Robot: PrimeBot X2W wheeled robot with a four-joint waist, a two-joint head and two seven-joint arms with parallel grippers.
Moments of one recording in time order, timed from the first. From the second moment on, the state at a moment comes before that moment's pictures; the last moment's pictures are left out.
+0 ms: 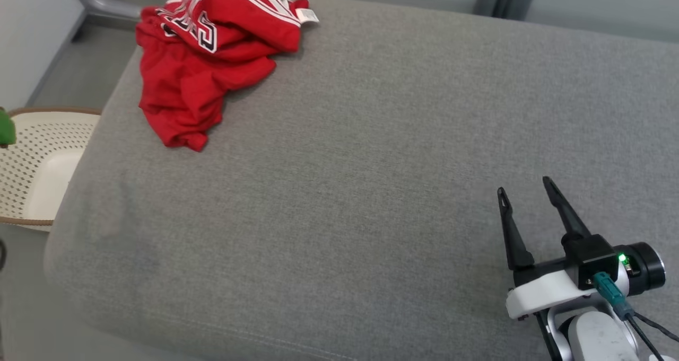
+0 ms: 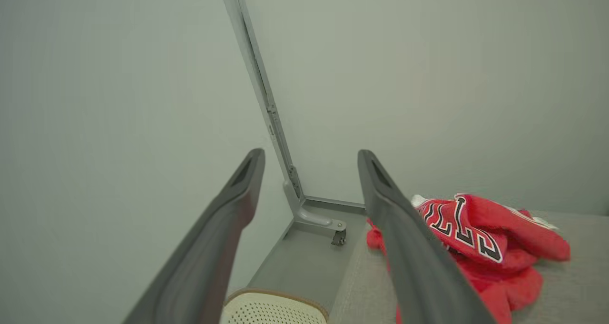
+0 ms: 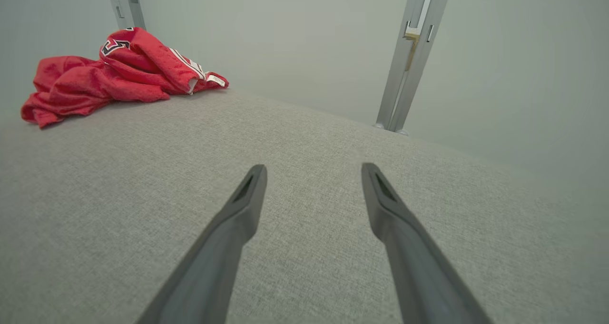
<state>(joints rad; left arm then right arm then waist) -0.71 0.44 0.07 0.45 -0.23 -0.09 -0.04 -0.06 -0.05 0.02 0.10 -0.11 0.13 -0.26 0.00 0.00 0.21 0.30</state>
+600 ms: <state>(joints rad) -0.81 0.42 -0.18 0.81 -0.63 -0.13 0.07 -0.03 -0.05 -0.05 -0.09 -0.17 0.13 -0.21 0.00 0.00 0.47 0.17</state>
